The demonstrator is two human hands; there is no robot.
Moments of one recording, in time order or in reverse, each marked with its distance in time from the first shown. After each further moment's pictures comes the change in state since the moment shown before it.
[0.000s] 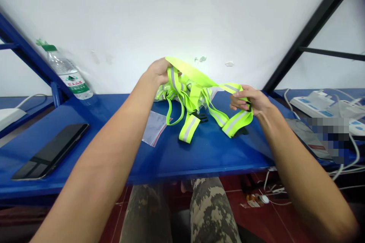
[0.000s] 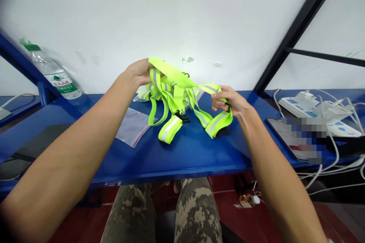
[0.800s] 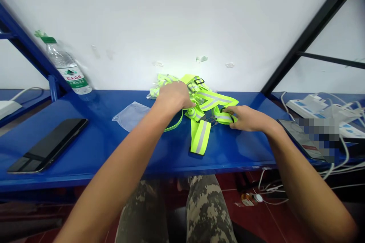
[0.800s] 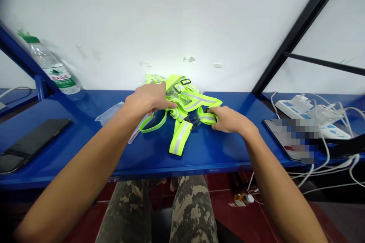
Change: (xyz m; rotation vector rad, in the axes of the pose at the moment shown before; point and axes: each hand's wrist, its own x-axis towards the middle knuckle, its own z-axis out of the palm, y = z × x) left_hand -0.126 -0.011 0.037 1.549 -0.091 0.194; right_hand -0.029 0.021 0.009 -1.461 -0.047 0.113
